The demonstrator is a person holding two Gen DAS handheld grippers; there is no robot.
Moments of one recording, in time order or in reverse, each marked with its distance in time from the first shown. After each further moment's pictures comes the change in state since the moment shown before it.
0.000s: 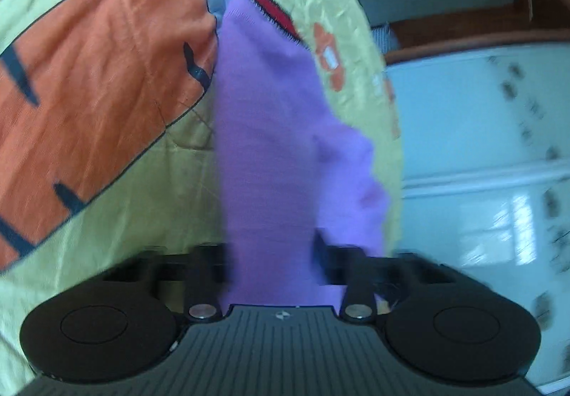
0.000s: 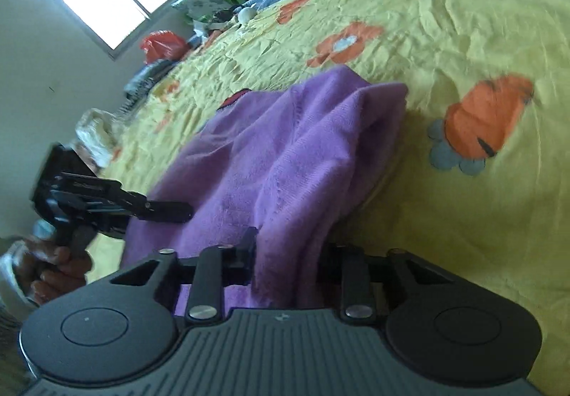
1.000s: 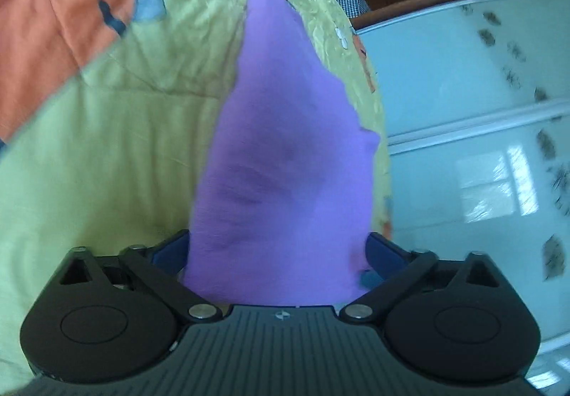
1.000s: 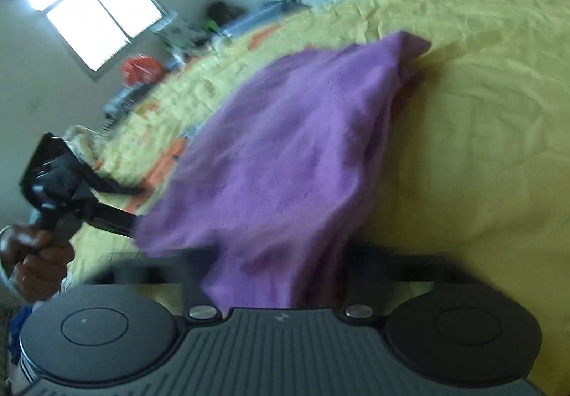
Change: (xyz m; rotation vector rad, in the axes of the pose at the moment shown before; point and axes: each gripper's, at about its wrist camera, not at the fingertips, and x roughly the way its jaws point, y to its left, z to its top) left arm 0.036 -0.043 -0.027 0.058 0.119 -0.063; right arm -0.056 -0.030 -0.043 0.079 -0.062 -0.078
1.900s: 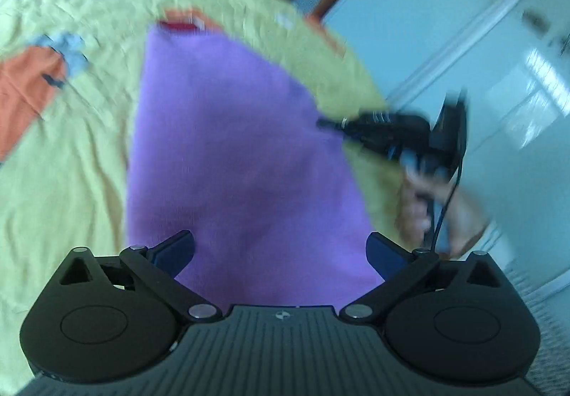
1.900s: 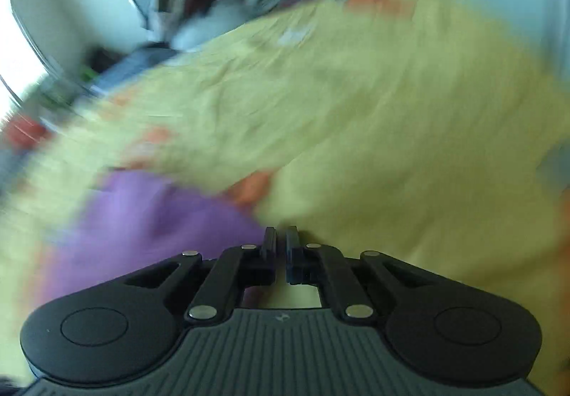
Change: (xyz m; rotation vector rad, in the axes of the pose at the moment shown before) left arm 0.015 -0.083 -0.092 0.437 -0.093 0.313; right arm 0.010 -0.047 0.084 0.083 -0.171 -0.478
